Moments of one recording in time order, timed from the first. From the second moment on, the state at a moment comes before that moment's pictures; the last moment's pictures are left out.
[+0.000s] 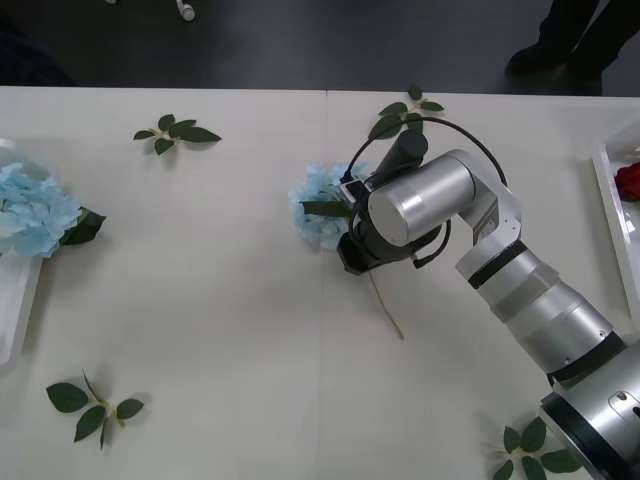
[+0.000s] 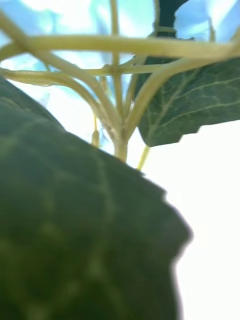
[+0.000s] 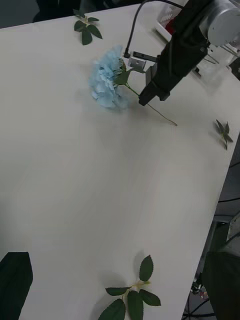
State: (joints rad) right arm -0.68 -0.24 0.47 -1.30 -0.49 1.34 1.43; left arm -0.06 0.95 0.59 -1.36 1.86 1.81 -2.67
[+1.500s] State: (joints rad) right arm -0.32 -0.77 0.18 -2.24 -1.18 1.03 1.68; left arm -0.27 0.63 0.58 -1.56 1.65 1.88 -2.67
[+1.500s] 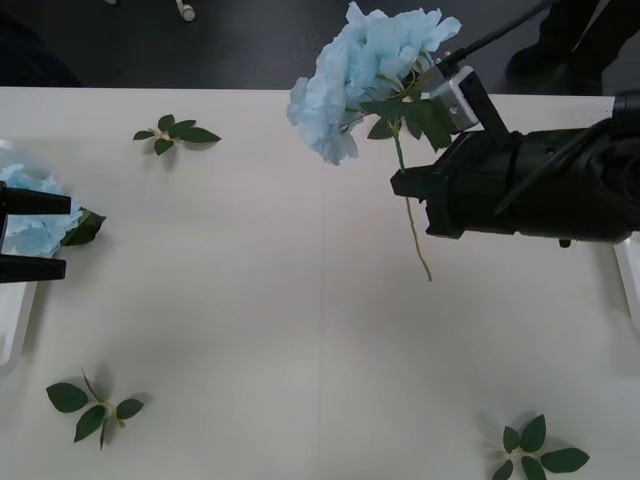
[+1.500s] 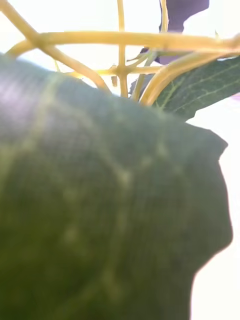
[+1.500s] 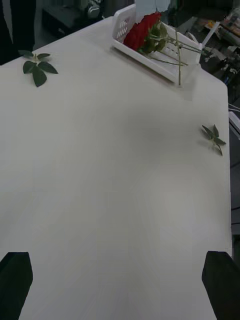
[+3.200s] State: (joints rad) right arm -0.54 -0.47 0.81 -2.19 -0.44 0.68 1.27; left arm -0.31 0.25 0.52 -1.25 1.71 1.92 -2.67
